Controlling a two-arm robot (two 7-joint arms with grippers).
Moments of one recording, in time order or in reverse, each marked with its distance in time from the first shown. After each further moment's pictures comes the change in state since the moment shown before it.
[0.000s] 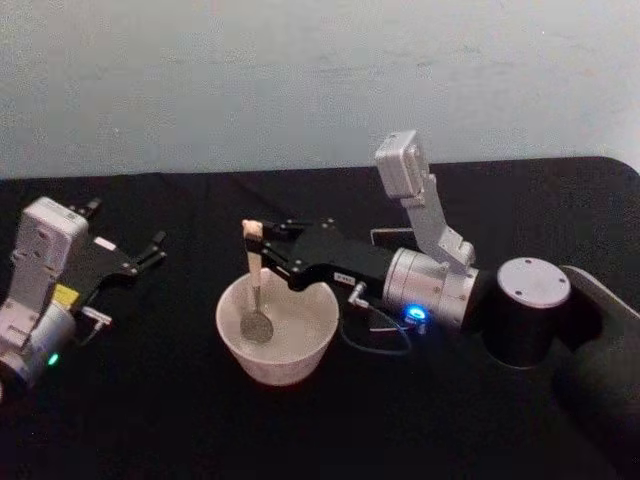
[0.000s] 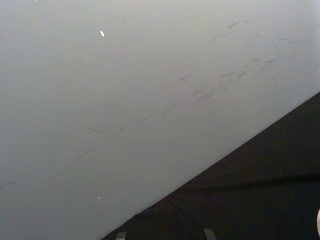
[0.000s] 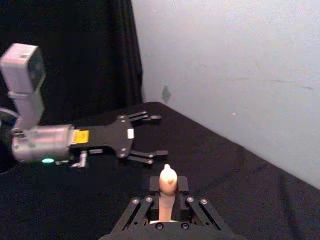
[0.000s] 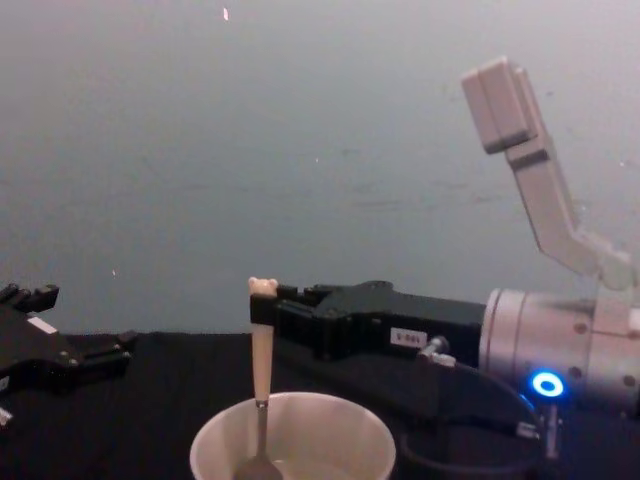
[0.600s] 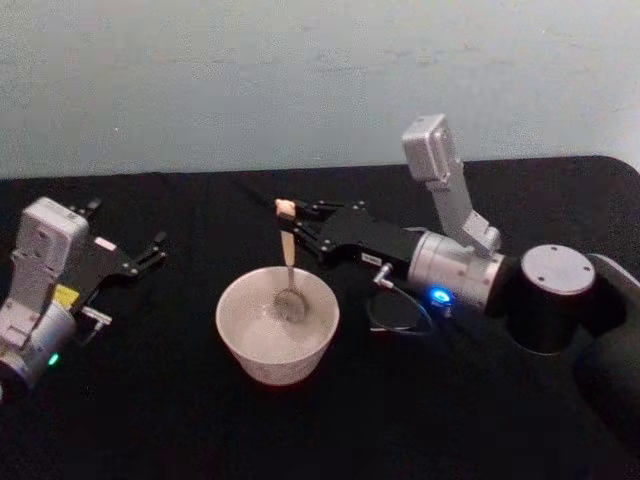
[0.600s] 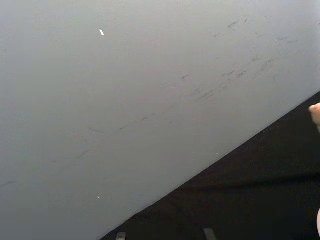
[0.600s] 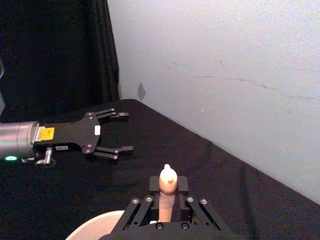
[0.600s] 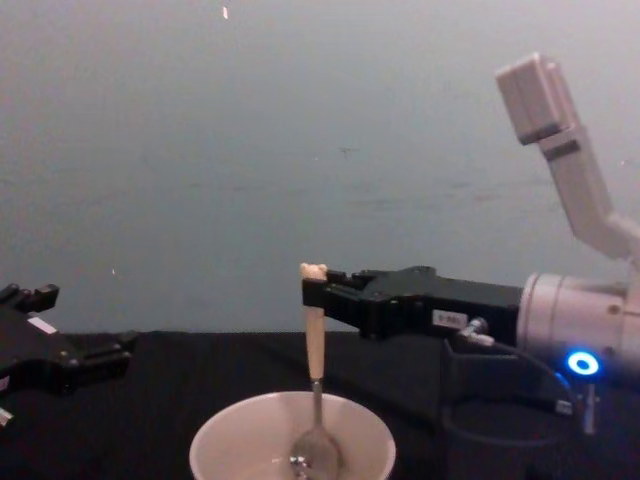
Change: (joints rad) left arm 0.000 0.000 0.000 0.000 0.000 0.000 0.000; right arm 0.017 0.012 0.046 0.033 -0.032 -0.004 -0.026
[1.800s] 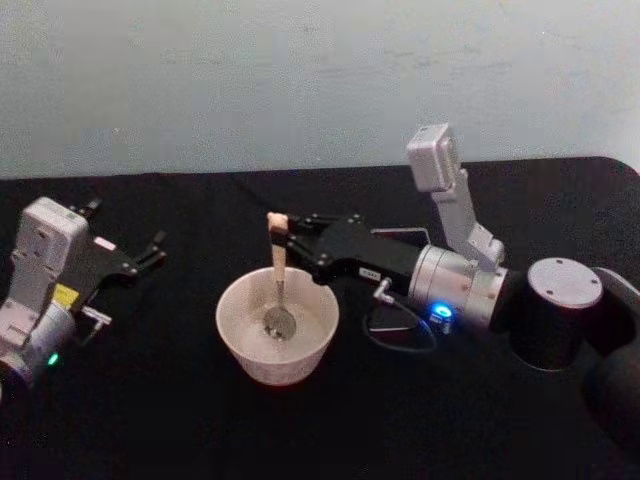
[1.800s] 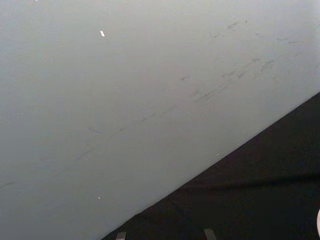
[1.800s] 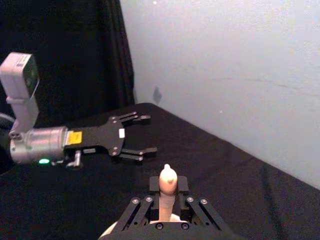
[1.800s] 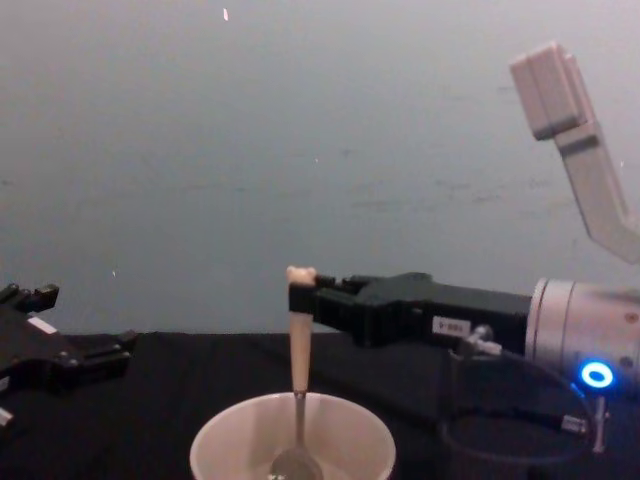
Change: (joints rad) left arm 0.000 0.000 0.000 0.000 0.000 0.000 0.000; right arm -0.057 0.036 -0.002 -0.104 0.057 0.042 0.008
